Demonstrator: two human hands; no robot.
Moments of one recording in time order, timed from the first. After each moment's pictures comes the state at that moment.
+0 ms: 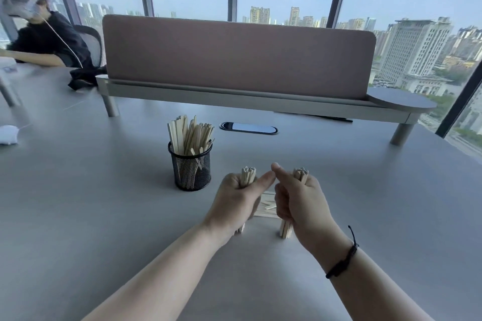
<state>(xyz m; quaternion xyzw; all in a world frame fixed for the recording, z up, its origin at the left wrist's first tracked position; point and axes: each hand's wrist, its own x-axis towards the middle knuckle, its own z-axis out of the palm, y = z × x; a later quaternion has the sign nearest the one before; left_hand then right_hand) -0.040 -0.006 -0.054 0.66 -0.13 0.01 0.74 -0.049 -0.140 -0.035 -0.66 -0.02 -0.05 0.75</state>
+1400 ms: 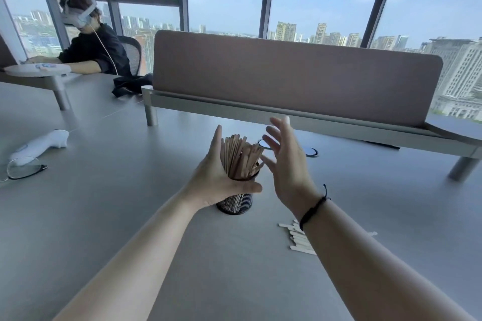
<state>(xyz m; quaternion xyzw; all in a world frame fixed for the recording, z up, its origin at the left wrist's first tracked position) 0.029 0.139 -0.021 0.86 -0.08 0.09 0.50 0.045 -0.016 0.020 -0.63 -0.09 -0.06 0.77</state>
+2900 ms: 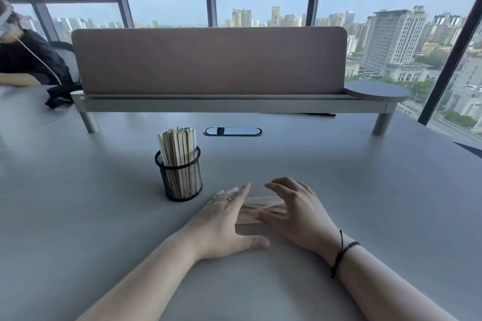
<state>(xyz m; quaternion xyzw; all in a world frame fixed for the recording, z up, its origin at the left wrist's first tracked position) -0.026 0.018 -0.078 0.95 -0.26 -0.03 0.17 -0.034 -0.191 -0.074 -0.96 -0.14 -0.14 0.22</state>
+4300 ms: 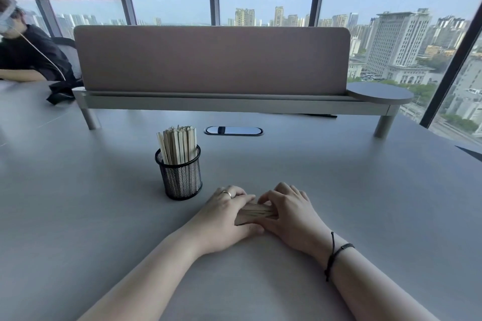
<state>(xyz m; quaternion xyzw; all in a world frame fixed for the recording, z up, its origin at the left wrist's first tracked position) -0.015 0.014 -0.086 0.94 -0.26 0.03 0.23 -0.026 -0.186 -0.082 -0.97 -0.14 -0.07 0.18</state>
